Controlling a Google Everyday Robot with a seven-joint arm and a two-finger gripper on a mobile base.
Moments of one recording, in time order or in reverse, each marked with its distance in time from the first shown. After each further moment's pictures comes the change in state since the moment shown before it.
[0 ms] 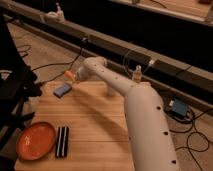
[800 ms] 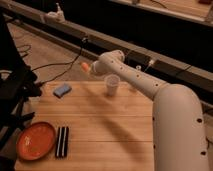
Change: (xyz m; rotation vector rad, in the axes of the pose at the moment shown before) arm -0.001 -0.051 -0.109 0.126 -0.102 0.103
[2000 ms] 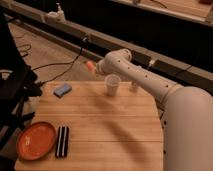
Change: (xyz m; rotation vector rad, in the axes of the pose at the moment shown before) arm 0.008 -0.026 -0.040 0.011 -0.014 0.031
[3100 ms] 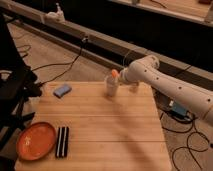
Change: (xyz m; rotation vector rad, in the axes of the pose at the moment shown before) arm 0.077 -0.084 -0.085 0.159 0.038 0.179
